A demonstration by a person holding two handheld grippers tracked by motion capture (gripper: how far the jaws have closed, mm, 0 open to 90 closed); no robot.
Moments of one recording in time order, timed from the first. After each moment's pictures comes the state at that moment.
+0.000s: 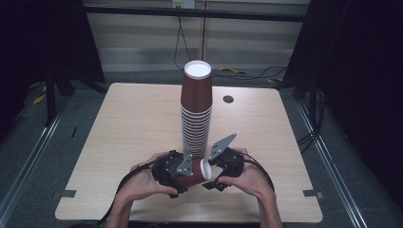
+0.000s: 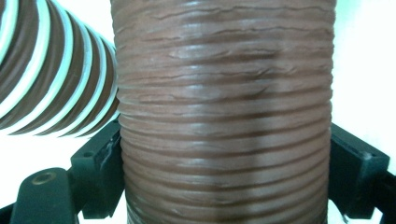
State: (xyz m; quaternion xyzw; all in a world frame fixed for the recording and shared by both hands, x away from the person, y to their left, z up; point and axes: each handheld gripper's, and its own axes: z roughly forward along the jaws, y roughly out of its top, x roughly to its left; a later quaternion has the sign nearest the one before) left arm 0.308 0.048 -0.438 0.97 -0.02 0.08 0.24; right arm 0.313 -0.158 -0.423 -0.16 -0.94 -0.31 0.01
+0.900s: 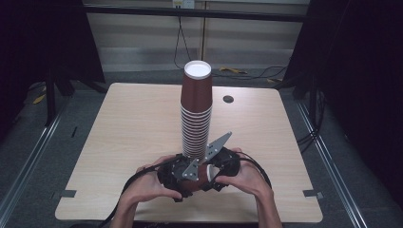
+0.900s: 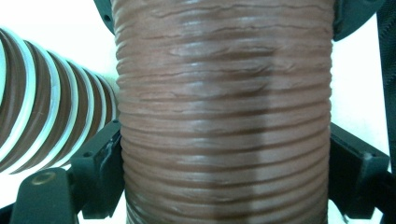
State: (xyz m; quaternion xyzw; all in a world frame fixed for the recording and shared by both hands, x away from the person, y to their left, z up) left arm 0.301 0.035 -0.441 0.96 -0.04 0.07 0.26; right arm 0.315 -0.149 -0.420 -0.13 -0.94 -0.32 0.05
